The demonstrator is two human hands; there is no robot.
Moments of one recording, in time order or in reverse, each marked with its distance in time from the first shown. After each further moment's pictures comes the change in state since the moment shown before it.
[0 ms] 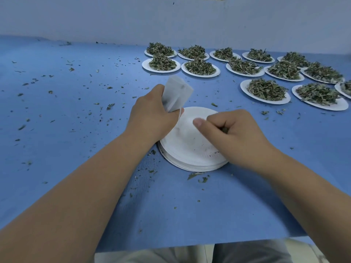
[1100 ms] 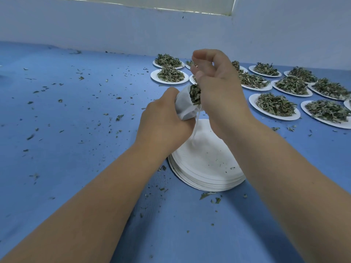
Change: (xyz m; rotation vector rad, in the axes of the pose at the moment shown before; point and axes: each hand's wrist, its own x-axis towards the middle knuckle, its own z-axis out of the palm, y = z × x) left_hand -0.001 0.015 -0.011 -0.088 0.120 0.091; right_hand 0.106 -0.048 0.028 0.432 0.351 0.149
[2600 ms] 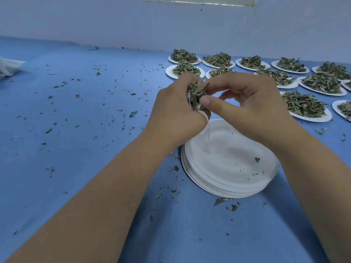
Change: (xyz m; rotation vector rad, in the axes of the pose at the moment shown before) left_hand 0.010 0.011 -0.018 -0.191 -0.040 -0.024; right_hand -0.004 0.026 -0.044 -0.292 -0.379 -0.421
